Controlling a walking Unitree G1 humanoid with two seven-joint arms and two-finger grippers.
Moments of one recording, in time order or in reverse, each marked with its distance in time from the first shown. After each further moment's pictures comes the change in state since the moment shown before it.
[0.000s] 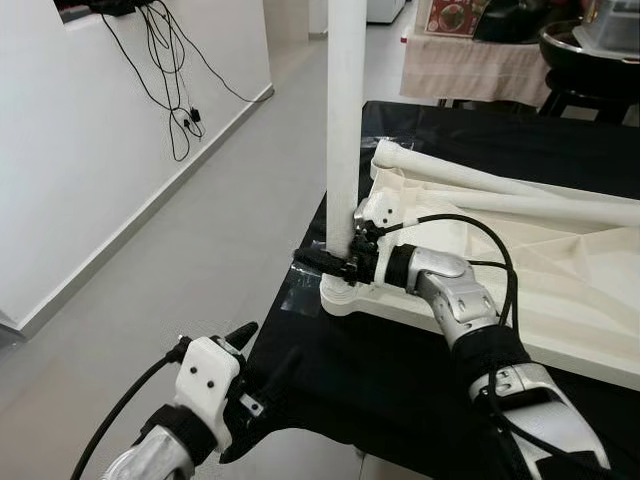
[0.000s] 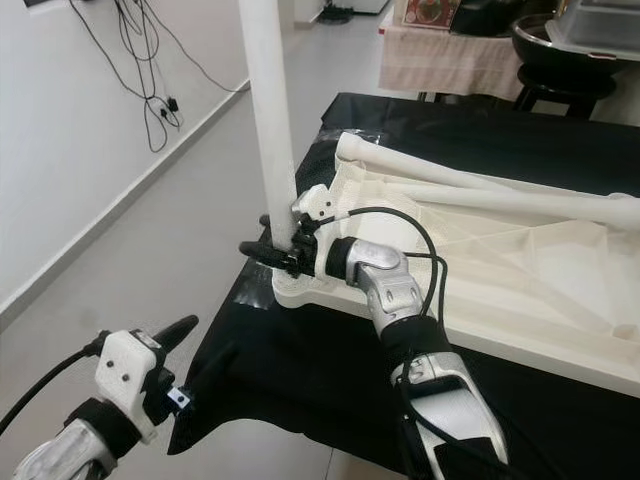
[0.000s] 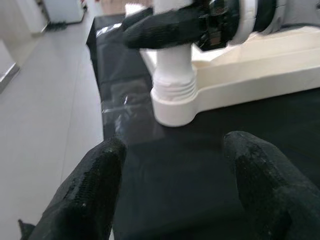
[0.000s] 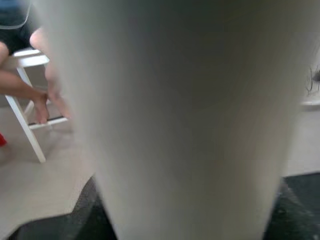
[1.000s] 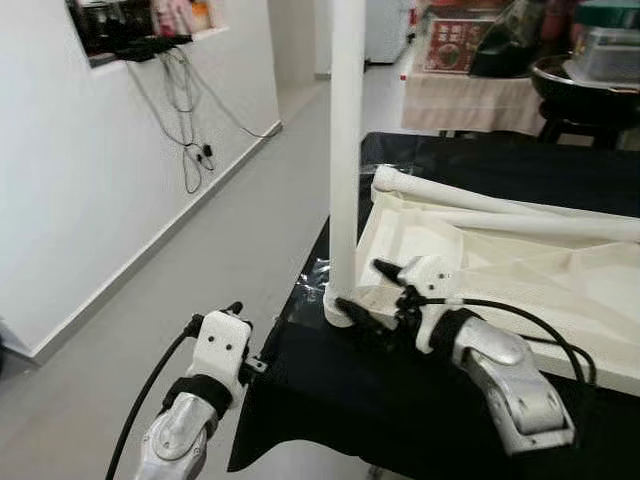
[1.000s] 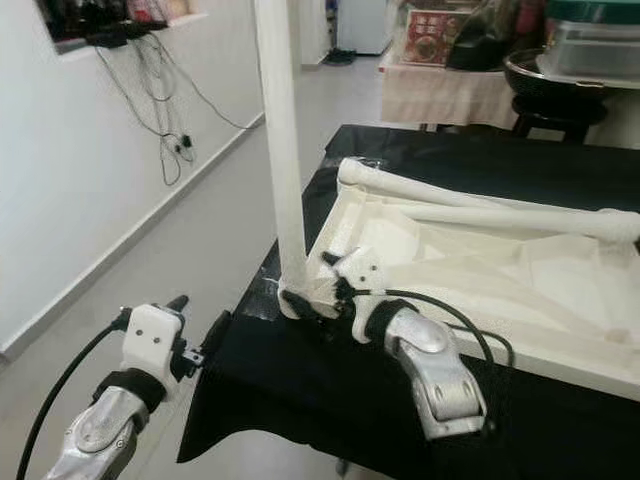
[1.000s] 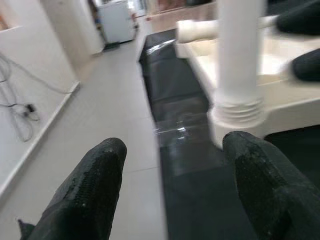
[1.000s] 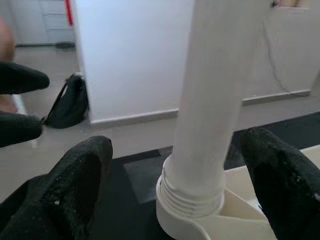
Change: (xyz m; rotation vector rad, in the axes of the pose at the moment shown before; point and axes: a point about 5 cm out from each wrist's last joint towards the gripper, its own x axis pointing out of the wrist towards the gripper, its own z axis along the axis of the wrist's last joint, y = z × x) left arm 0.040 0.015 -0.019 0.047 -0.002 0.167; right arm -0.049 0.036 -0.027 -0.037 0.064 -0.238
